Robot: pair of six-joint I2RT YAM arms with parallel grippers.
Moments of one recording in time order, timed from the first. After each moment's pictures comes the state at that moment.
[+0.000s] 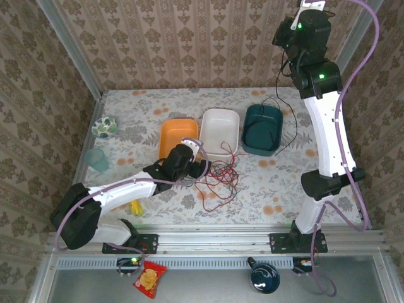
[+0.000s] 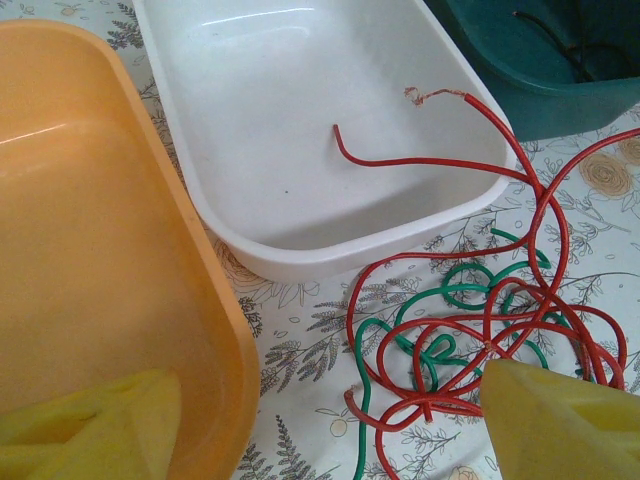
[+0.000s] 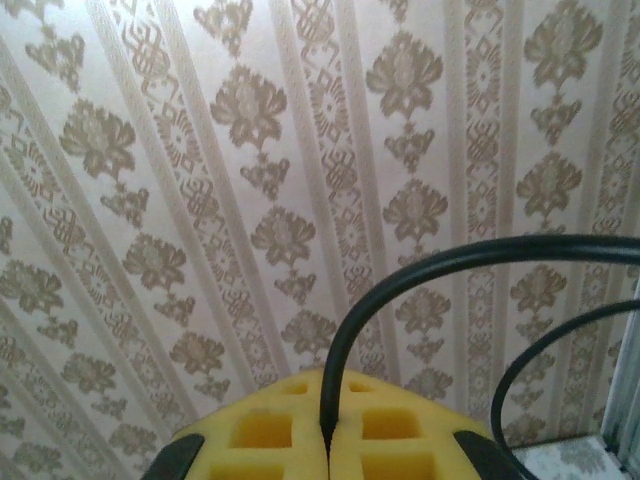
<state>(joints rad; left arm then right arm) -0.86 1.33 0.71 -0.01 -0.14 -0.28 0.24 1.83 2.47 -0.69 0.38 0.18</state>
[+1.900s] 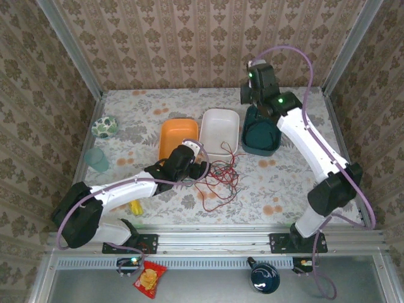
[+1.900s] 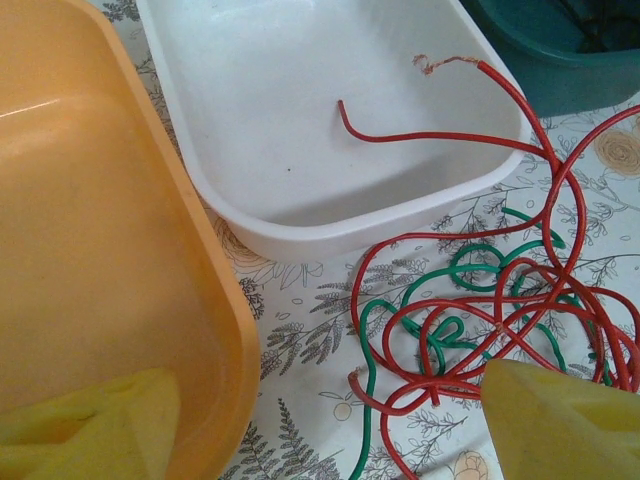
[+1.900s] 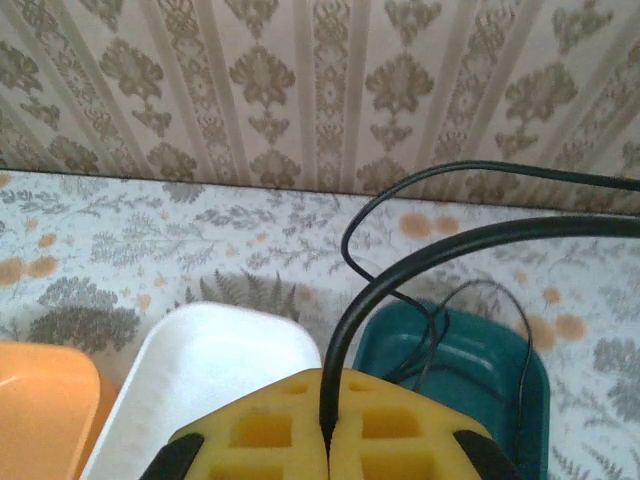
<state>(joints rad) -0.86 1.35 0.71 -0.03 -0.15 -0.28 0.40 1.64 1.71 -0.64 0.33 0.19</state>
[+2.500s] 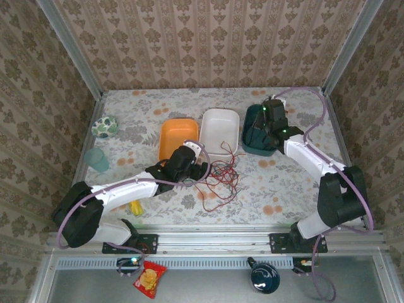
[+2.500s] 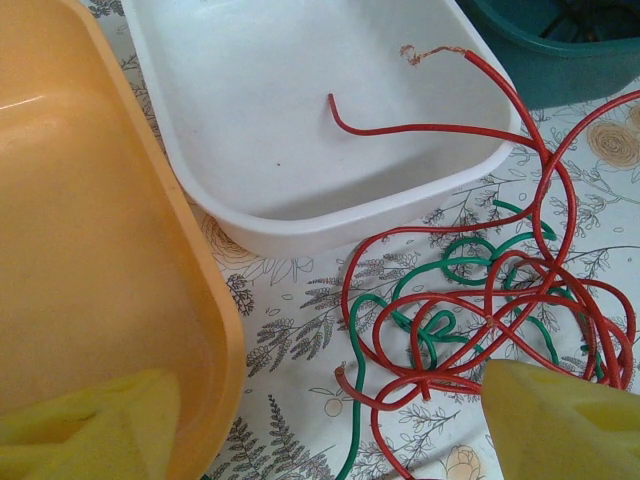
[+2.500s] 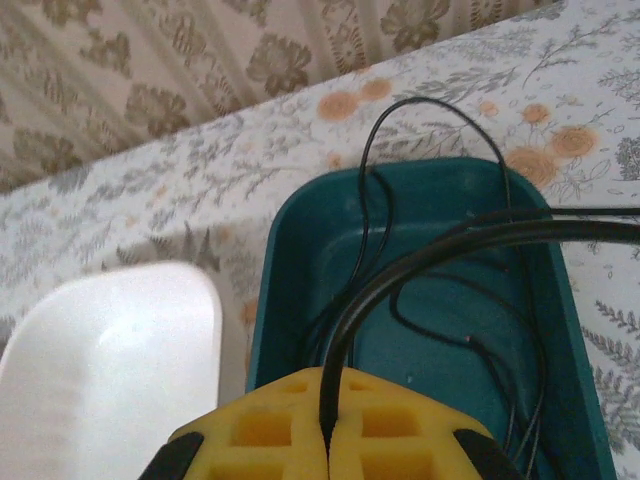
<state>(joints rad) -0.88 1.35 0.71 -0.03 -0.15 -0.28 0.24 1.54 1.09 -0.14 0.27 0.48</state>
